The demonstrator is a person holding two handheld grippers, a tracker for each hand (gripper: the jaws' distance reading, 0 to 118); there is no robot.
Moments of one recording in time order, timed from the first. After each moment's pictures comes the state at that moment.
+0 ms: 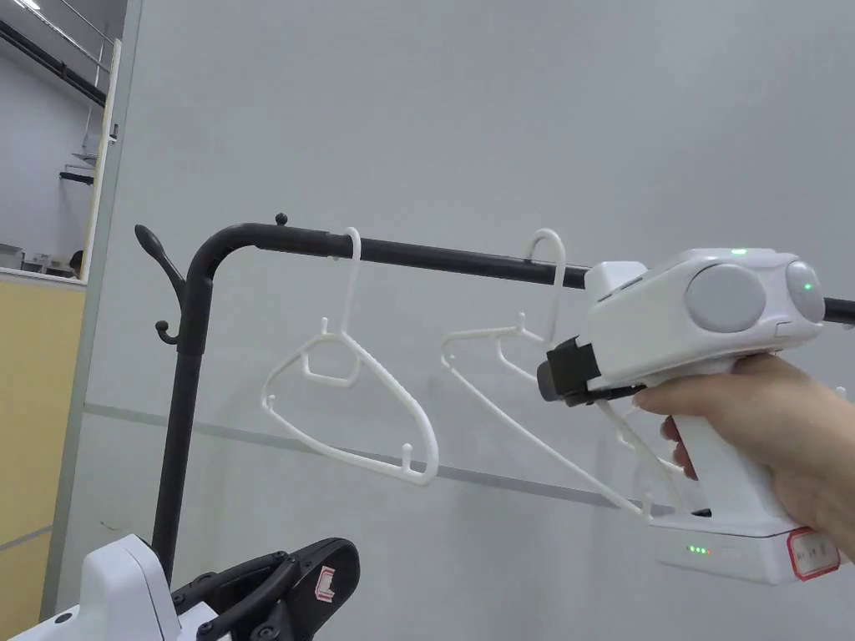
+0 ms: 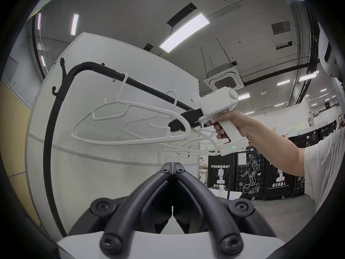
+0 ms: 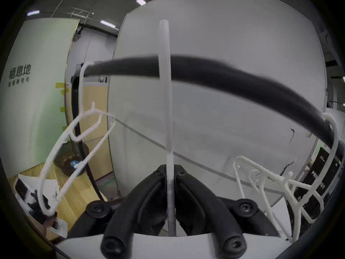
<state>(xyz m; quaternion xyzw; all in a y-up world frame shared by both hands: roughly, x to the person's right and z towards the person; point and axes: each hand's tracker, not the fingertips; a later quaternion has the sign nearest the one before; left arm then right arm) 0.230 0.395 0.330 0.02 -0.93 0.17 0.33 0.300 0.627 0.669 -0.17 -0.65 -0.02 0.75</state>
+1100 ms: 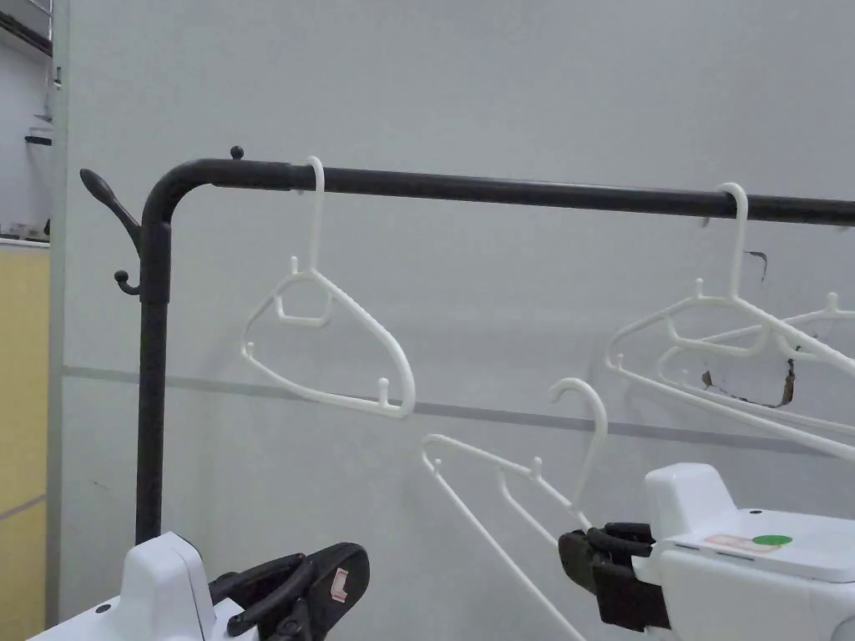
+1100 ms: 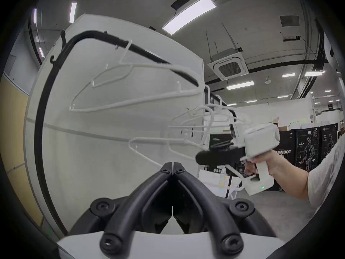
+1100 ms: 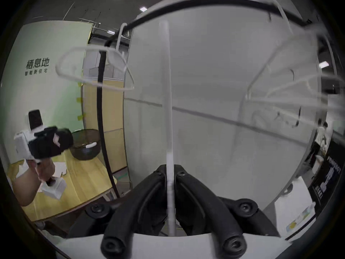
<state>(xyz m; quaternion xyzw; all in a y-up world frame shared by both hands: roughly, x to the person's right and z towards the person) 0.260 0.364 0.353 -0.01 -0.93 0.10 0.34 0.243 0.418 0.722 -0.14 -0.60 -0.04 0.78</state>
